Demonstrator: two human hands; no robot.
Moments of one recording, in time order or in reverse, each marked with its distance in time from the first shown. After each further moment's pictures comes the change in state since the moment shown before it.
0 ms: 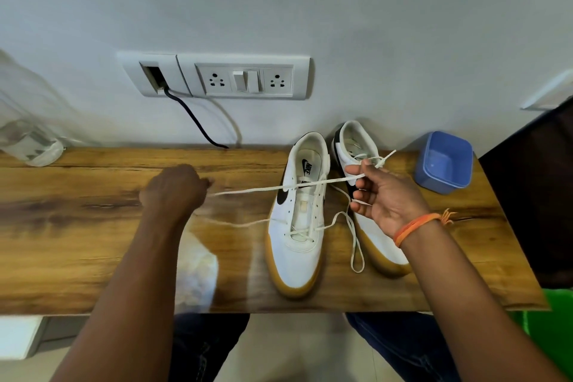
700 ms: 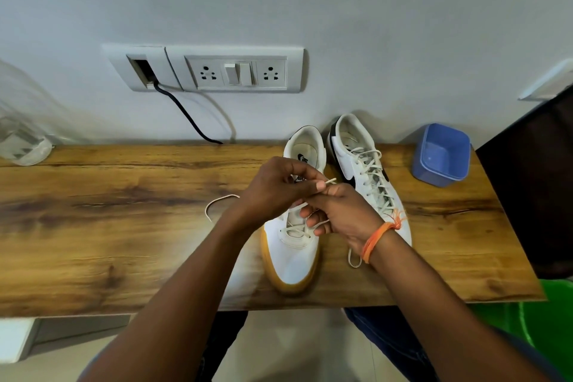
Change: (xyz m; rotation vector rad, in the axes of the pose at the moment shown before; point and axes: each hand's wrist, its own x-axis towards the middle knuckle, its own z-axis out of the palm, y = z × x) left_hand -0.057 0.102 0.031 -0.911 -0.316 0.708; right_hand -0.018 0.032 0.038 -0.414 -0.255 -0.004
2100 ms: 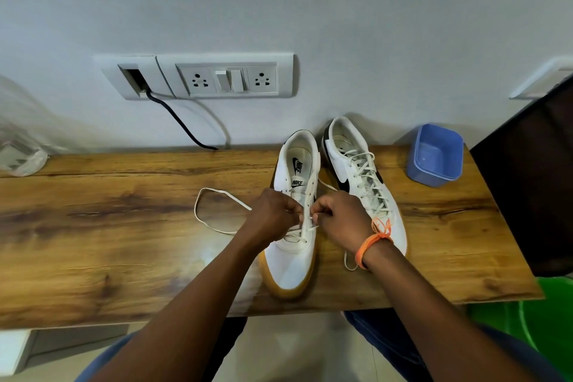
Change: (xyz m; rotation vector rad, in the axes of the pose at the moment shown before) left_hand 0.007 -0.042 0.027 0.273 0.067 -0.353; right_hand 0.014 0.025 -0.019 -0.762 0.171 -0.197
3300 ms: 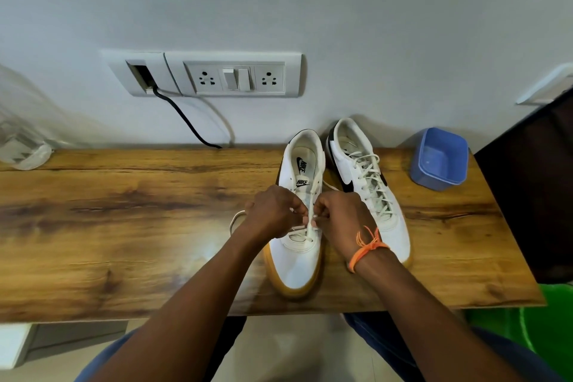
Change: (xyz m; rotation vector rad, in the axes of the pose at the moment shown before) left_hand 0.009 -0.003 -0.006 0.254 -0.049 0.024; right_hand -0.002 -0.010 0.003 -0.209 0.090 -0.066
